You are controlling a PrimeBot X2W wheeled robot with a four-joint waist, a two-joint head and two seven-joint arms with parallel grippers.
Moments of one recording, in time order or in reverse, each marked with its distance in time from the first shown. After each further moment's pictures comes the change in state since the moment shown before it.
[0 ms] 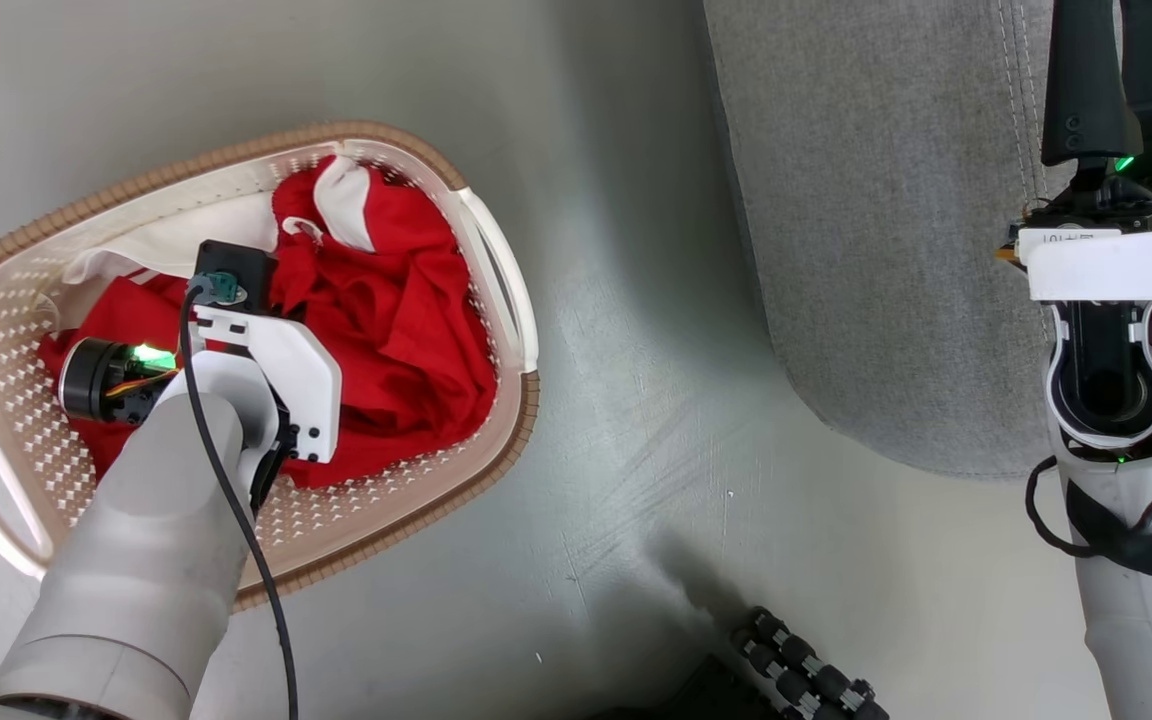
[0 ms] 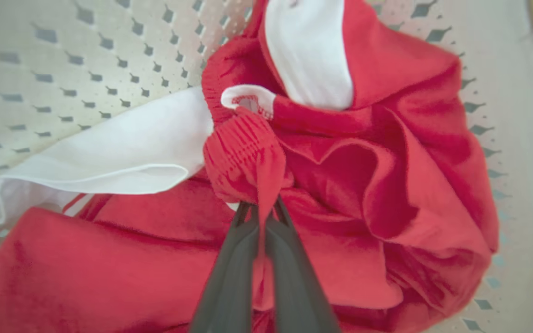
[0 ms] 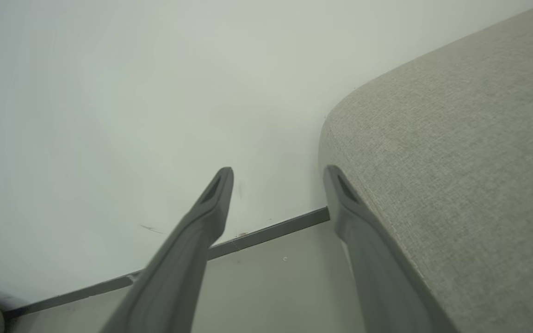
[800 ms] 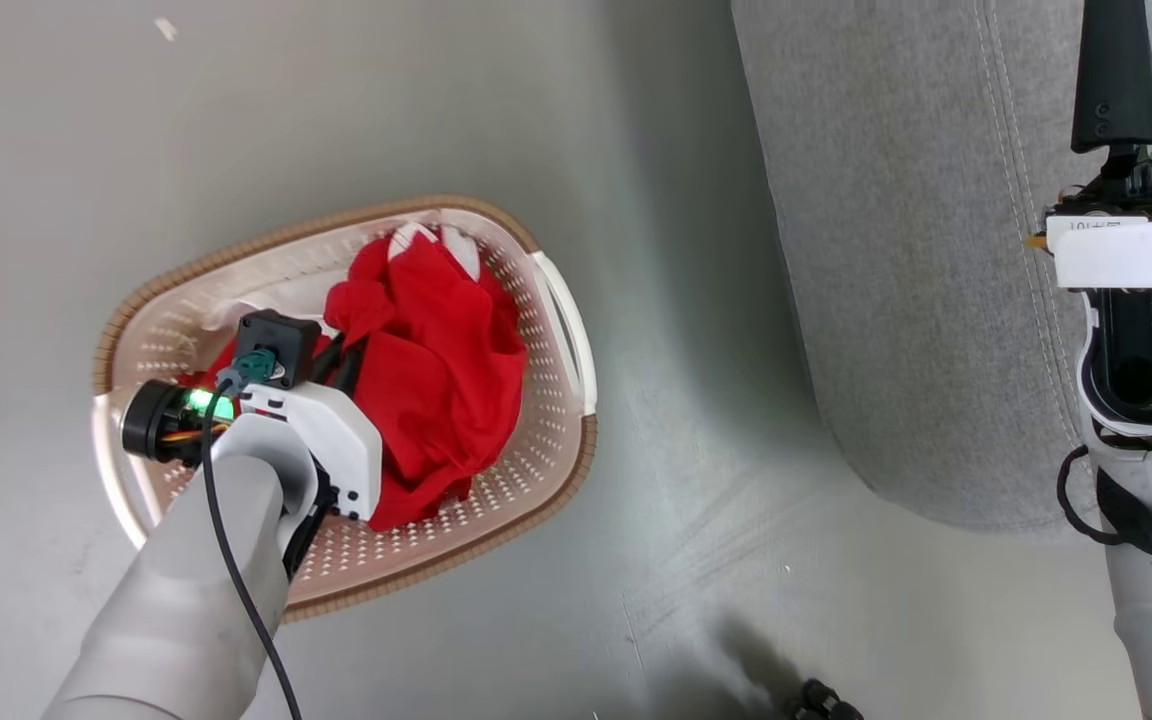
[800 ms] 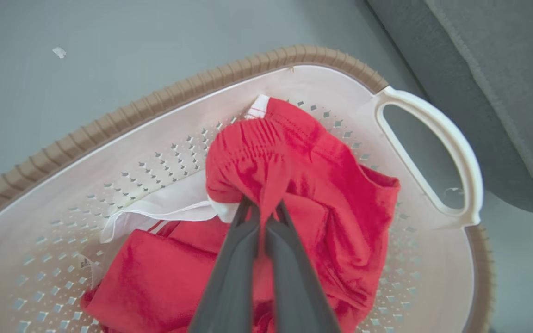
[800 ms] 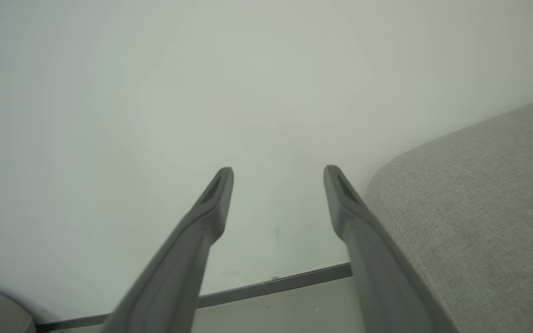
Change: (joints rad) left arm 0.118 -0.015 -0.042 -0.086 -0.018 -0.059 -0.216; right arm -0.014 -0.040 -0.011 0.008 -0.031 0.000 0.000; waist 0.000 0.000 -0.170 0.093
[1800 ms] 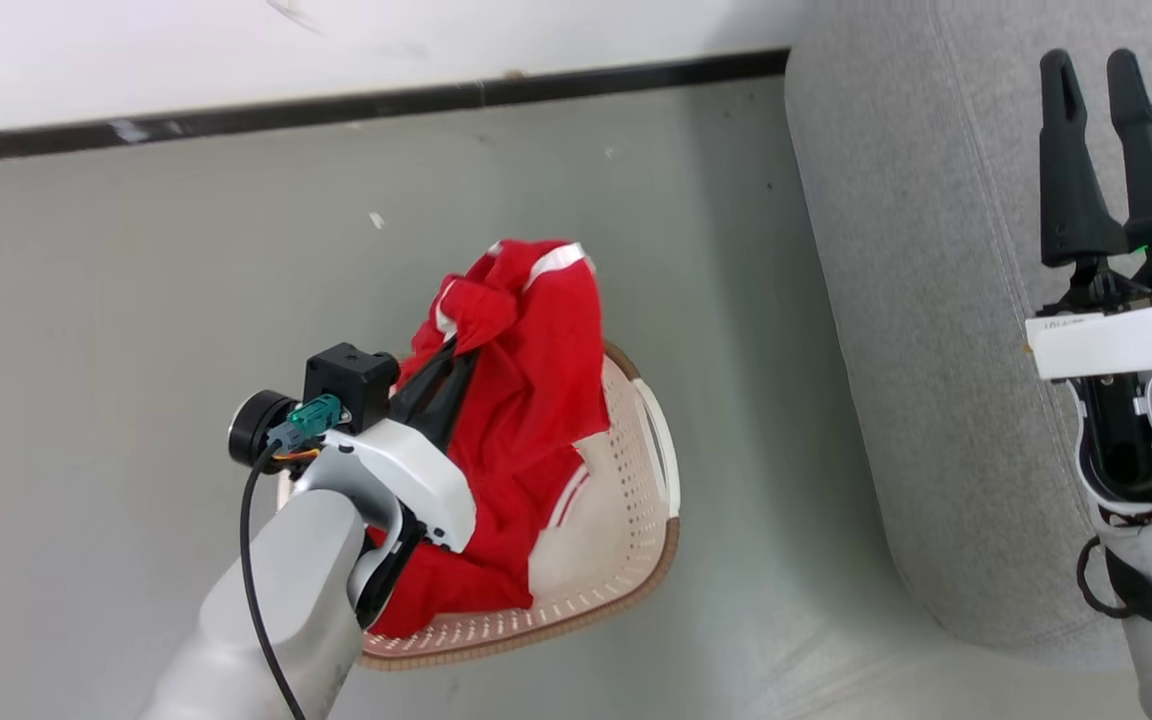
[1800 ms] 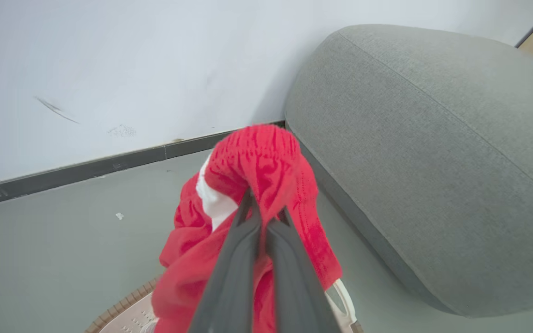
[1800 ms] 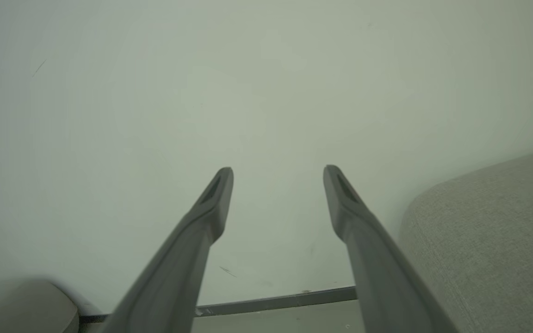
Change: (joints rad) left arm 0.169 -0.002 -0.061 -0.382 -0.123 -0.019 -0.034; right arm 0.132 -0.071 0.019 0.078 -0.021 0.000 0.000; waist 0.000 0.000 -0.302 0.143
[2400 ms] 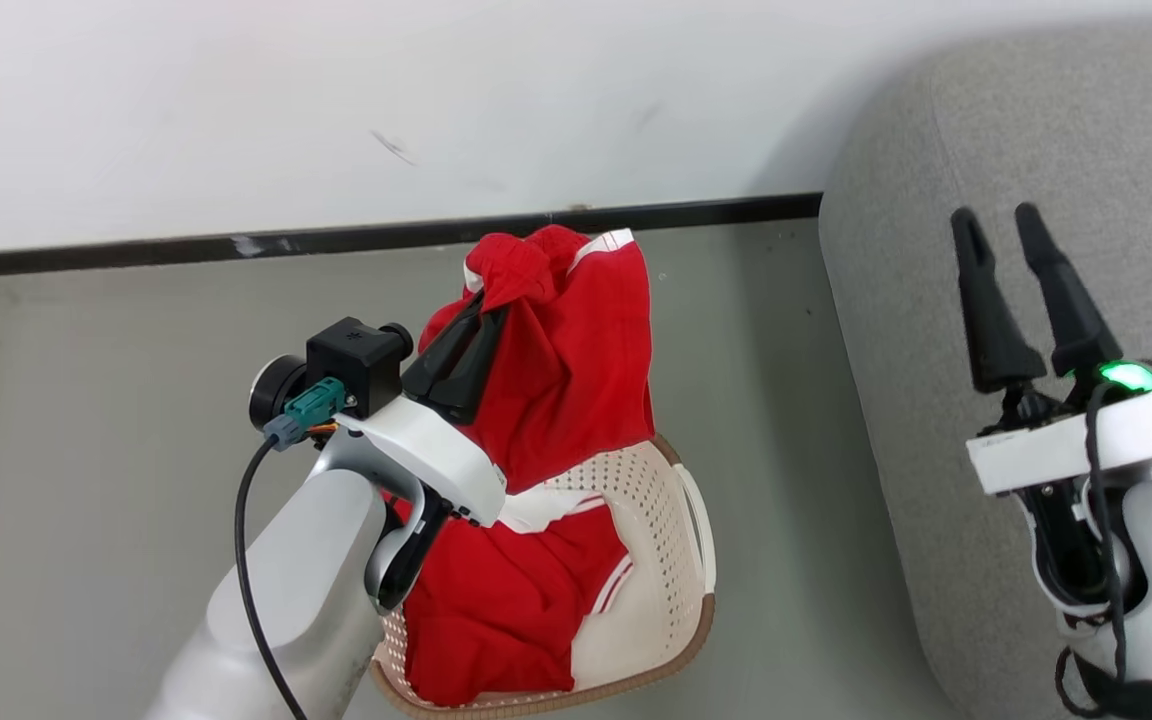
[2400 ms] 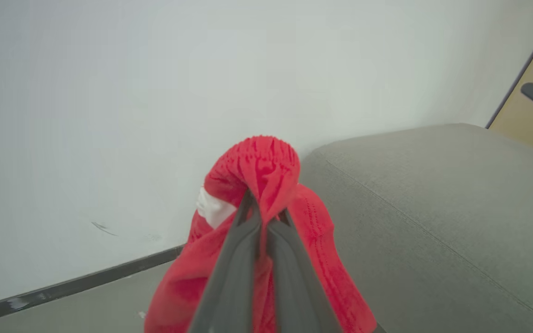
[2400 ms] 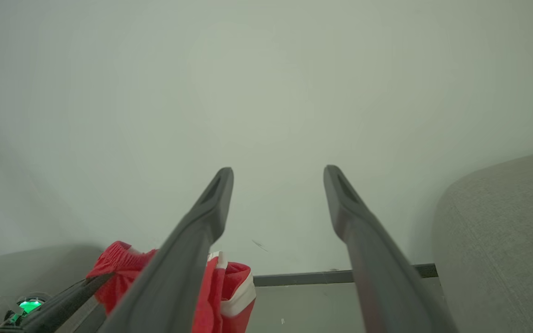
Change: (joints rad) left arm 0.026 0.000 0.028 -0.184 -0.014 0.026 0.000; right arm 0.135 -0.020 0.067 0.031 -0.005 0.000 0.000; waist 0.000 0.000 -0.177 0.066
